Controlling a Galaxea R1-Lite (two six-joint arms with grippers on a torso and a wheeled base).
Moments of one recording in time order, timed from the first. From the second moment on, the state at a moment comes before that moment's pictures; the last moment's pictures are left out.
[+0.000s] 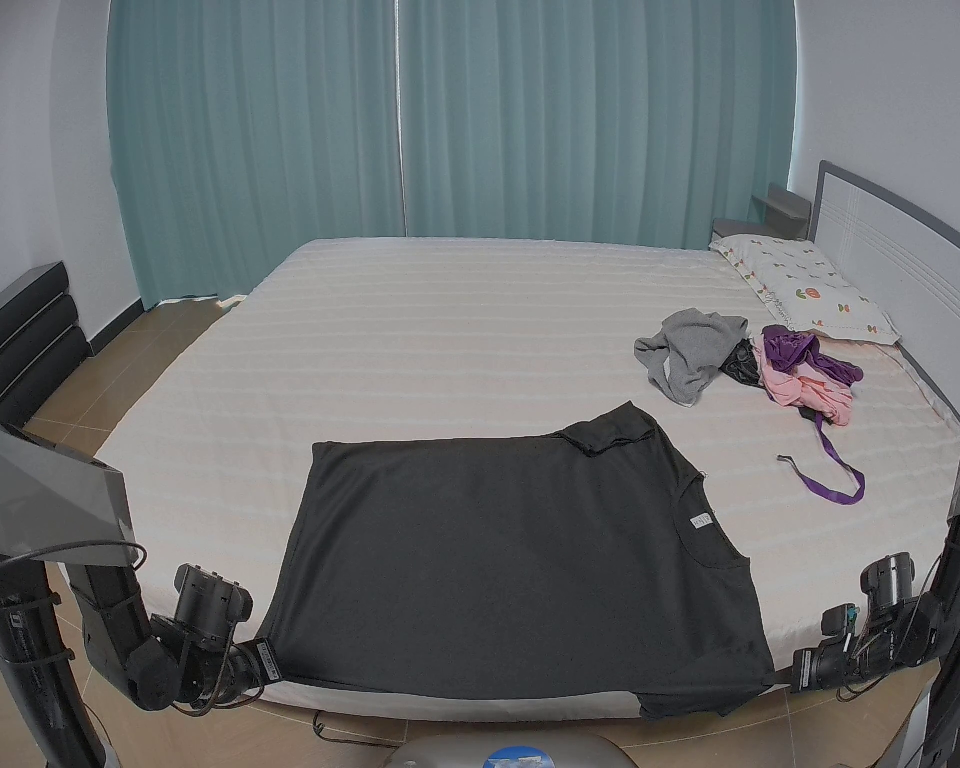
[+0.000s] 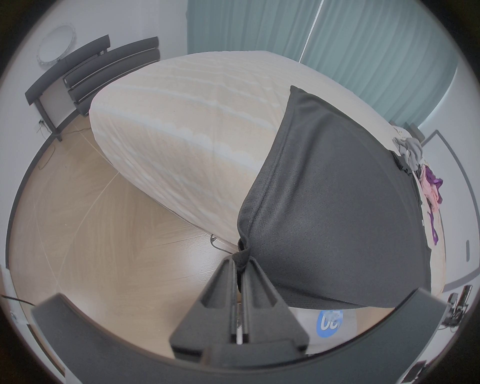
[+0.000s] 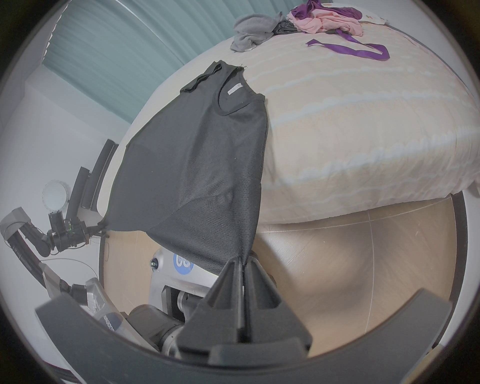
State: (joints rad) left arm -0.24 2.11 -0.18 -0.88 0.18 -0.65; right arm -0.18 2.07 -0.02 -0.89 0.43 0.04
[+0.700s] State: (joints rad) left arm -0.22 2.04 -0.23 -0.87 0.19 -0.60; right arm -0.19 1.97 -0.06 -0.94 0.46 0.06
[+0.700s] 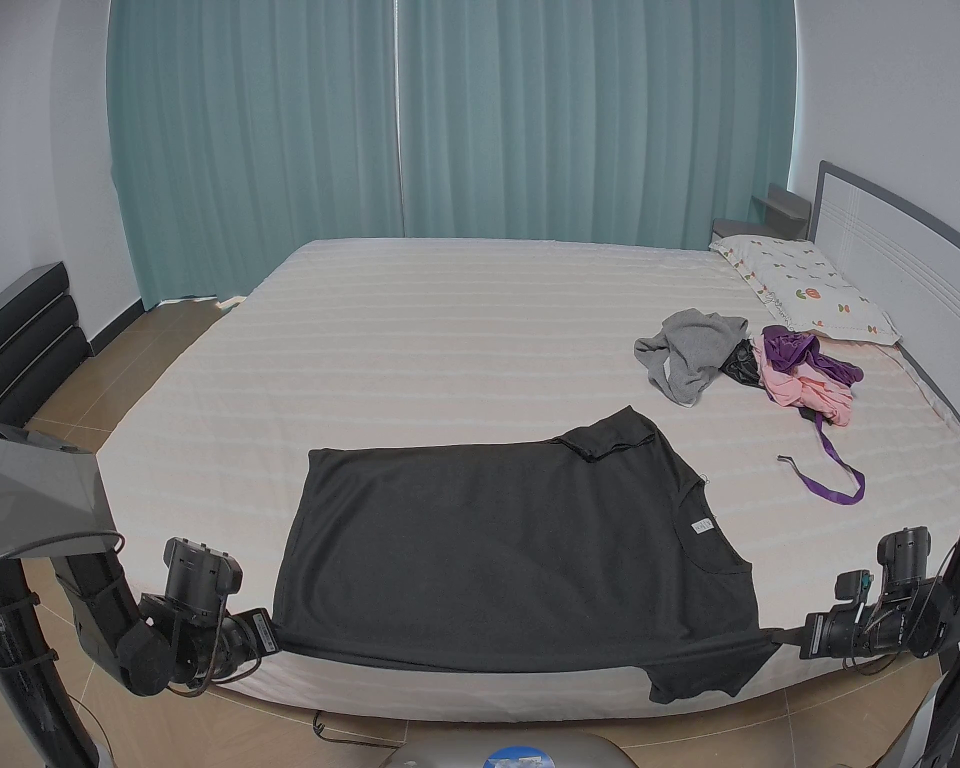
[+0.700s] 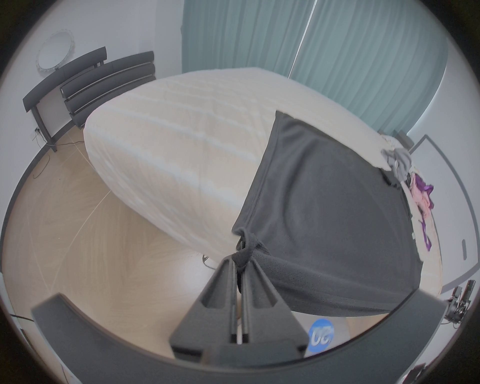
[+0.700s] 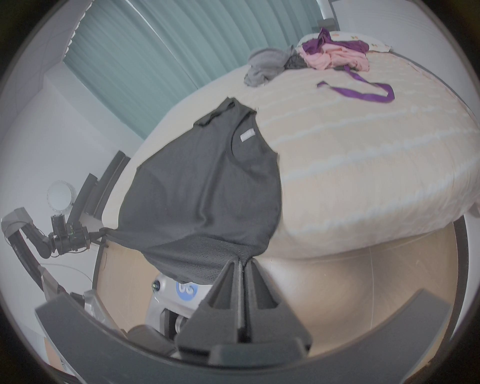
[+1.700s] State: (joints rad) left arm -0.19 2.02 -0.38 -0.84 0.20 -0.63; right arm -0.10 1.98 -0.30 -0.94 0.40 0.19
